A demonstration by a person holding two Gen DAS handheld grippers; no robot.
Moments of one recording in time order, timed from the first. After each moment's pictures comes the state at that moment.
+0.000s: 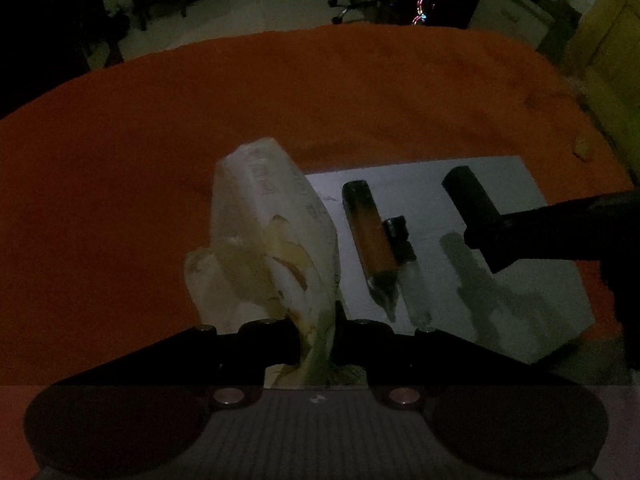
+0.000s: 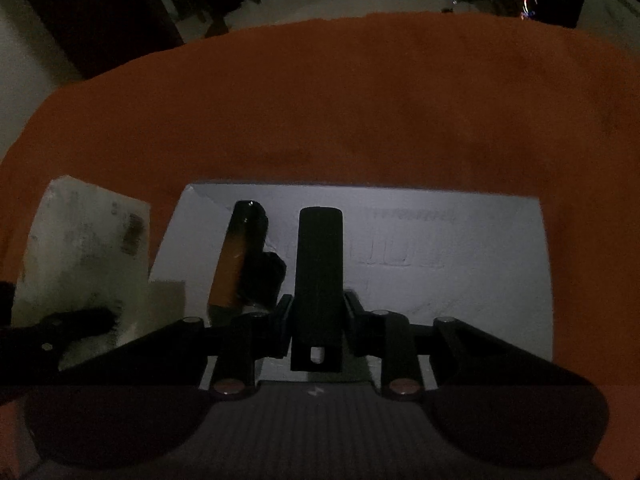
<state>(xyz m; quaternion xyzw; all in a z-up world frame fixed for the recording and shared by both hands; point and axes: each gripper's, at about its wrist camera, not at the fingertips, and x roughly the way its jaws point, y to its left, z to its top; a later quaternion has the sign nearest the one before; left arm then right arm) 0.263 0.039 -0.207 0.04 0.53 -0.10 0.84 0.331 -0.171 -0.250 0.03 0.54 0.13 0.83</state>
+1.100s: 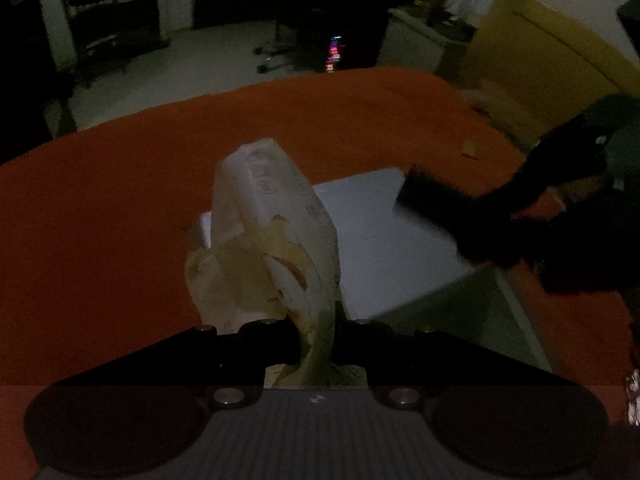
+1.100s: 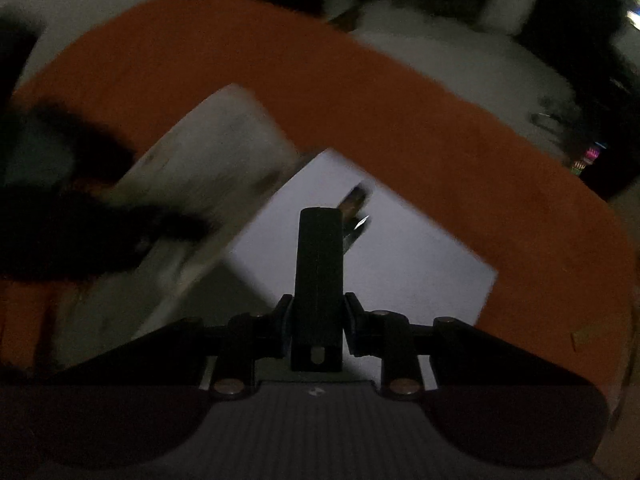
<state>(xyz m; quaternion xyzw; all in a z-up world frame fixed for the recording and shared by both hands) 0.155 0.032 -0.112 0.05 0.47 -0.22 0.85 0.165 -0.117 -0.104 -0.23 0.51 0.26 0.79</state>
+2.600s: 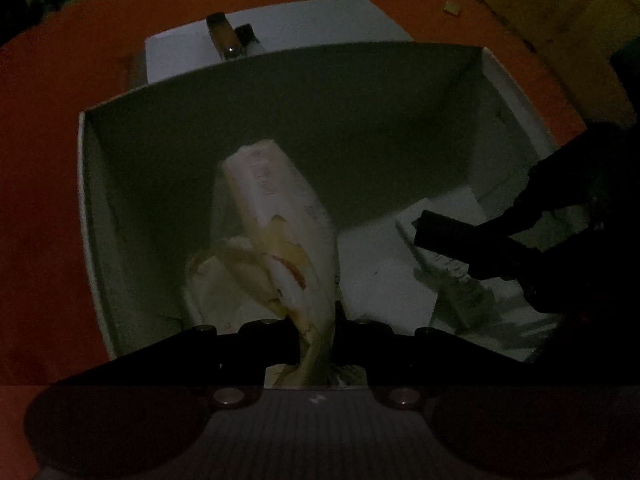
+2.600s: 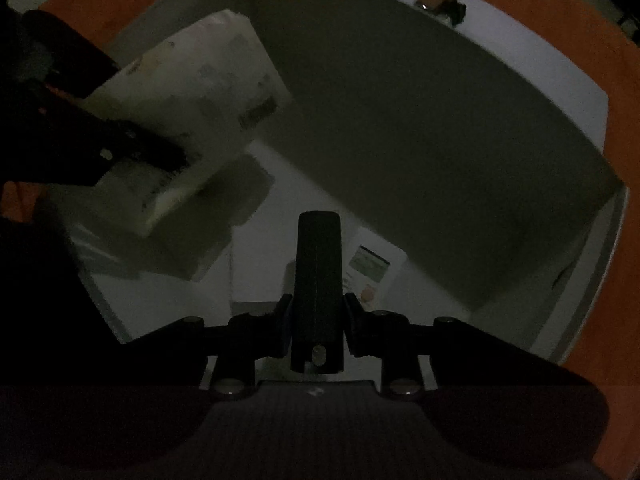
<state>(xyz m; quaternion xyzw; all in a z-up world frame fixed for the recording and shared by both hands) 0.068 0.021 -0.241 0.07 0.59 -0.22 0.77 0.058 -0.167 -0.276 -0.19 0.62 0.28 0.71</state>
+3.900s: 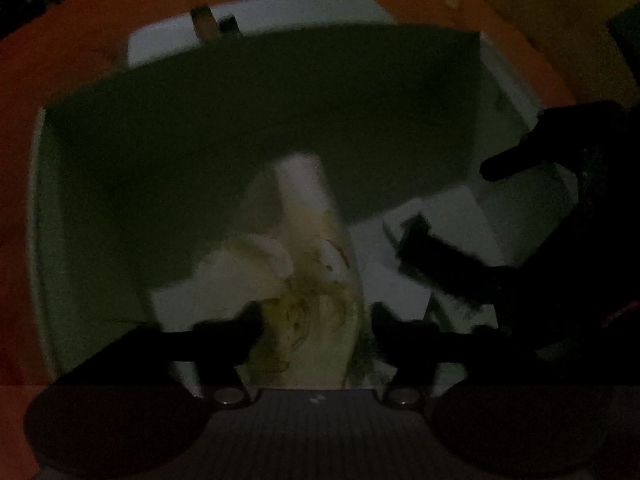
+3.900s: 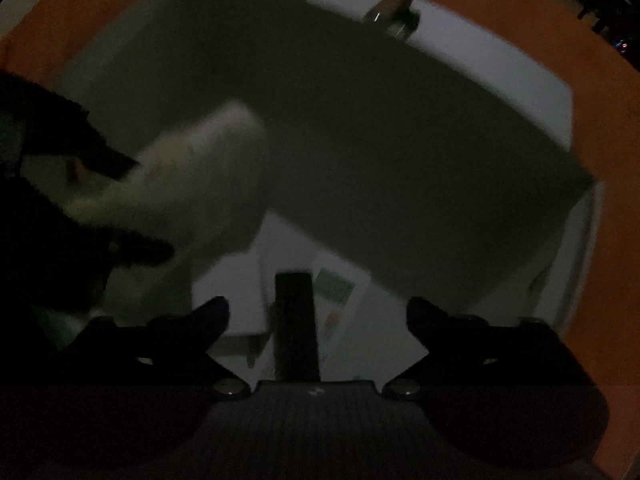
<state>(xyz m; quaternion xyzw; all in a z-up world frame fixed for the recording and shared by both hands) 0.064 0.001 -0.246 0.07 0.58 -0.21 0.78 0.083 -0.174 -0.250 -0.18 0.59 0.23 0.76</state>
